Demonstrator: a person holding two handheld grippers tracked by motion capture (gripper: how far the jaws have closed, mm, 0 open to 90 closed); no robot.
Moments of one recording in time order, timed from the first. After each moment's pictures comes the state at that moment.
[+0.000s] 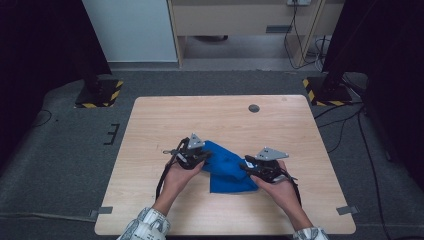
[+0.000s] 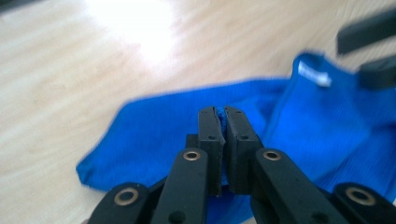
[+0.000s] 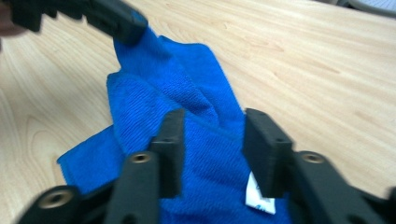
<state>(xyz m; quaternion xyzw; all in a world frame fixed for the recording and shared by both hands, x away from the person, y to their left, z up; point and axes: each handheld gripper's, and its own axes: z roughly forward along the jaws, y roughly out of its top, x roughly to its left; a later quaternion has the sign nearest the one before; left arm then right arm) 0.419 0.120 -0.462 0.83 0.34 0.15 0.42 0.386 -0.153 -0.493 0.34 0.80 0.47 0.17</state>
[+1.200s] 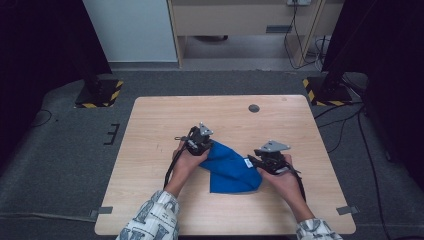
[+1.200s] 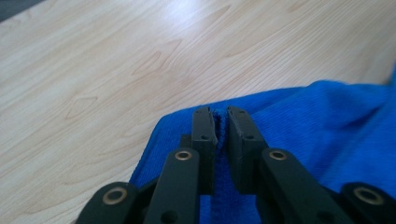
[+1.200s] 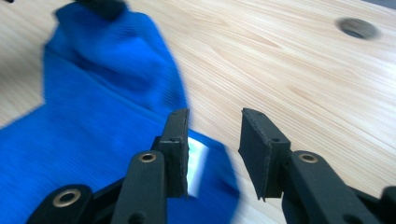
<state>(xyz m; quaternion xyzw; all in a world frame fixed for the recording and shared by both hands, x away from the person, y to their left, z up) 0.476 0.102 -0.495 0.85 0.37 0.19 0.33 0.412 -0.180 -0.502 0.40 0.80 0.40 0.20</state>
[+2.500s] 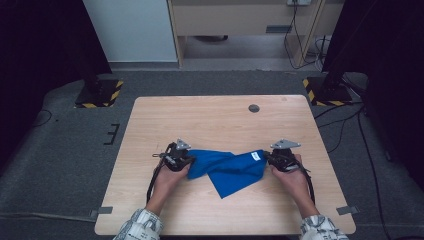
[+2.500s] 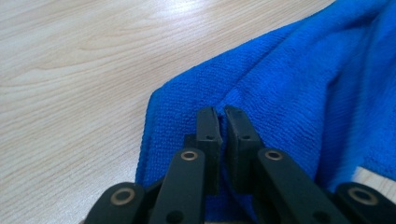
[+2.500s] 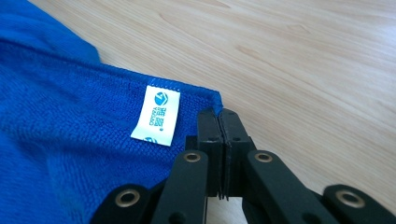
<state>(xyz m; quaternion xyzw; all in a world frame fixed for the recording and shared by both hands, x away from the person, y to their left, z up) 0.431 0.168 -0.519 0.83 0.42 0.14 0.34 0.428 -0.210 -0.518 0.43 0.79 0.37 0.20</state>
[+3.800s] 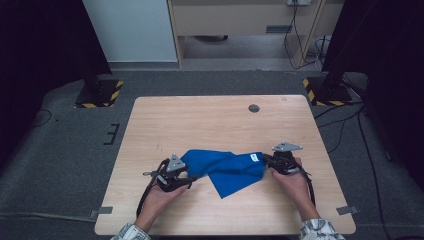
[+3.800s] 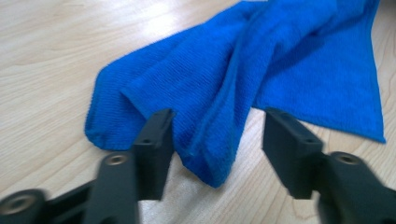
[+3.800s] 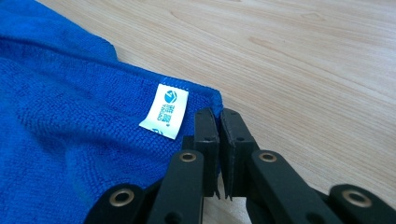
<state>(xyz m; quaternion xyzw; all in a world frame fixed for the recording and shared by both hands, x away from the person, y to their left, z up) 0.364 0.177 -0.510 0.83 0.36 0.14 0.39 0.422 -0.211 -0.525 0.44 0.78 0.40 0.17</state>
